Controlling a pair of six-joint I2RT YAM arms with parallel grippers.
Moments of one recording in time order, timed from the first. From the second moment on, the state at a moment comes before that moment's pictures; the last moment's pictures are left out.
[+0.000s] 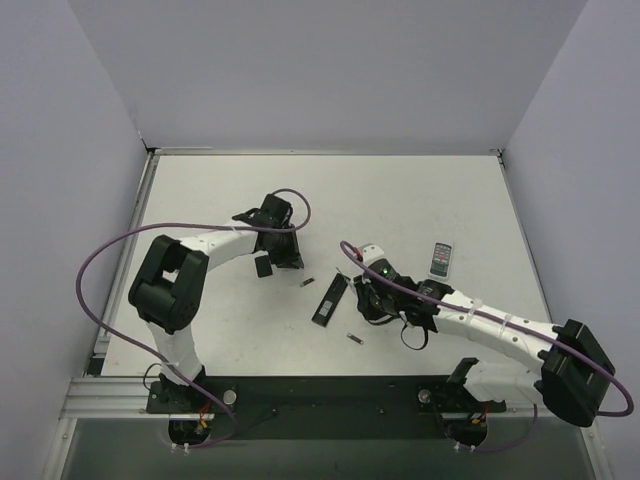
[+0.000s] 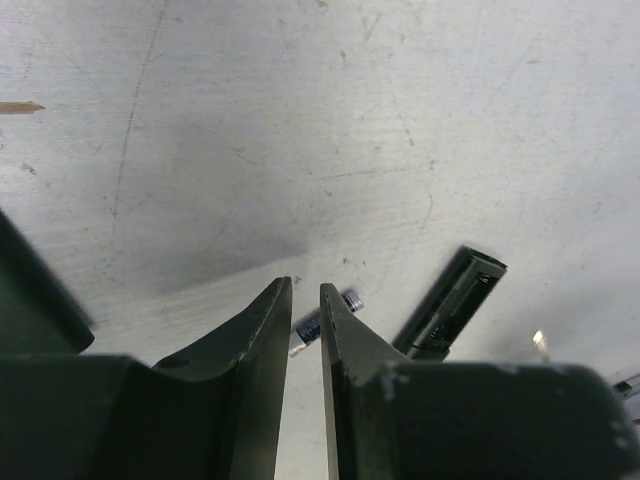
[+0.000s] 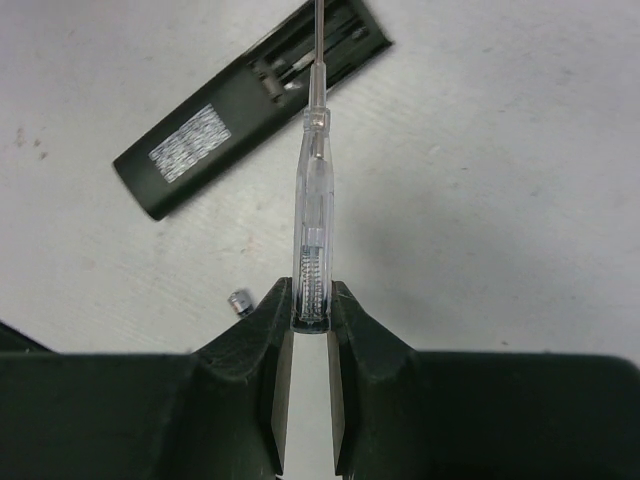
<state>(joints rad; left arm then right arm) -0.50 1.86 1.18 -0.40 0.17 -0.69 0.88 1.18 0.65 -0.35 0.13 0.36</state>
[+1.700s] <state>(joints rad) -0.53 1.49 1.21 -0.58 0.22 -0.43 0.37 1.42 0.74 -0.46 0.03 0.39</state>
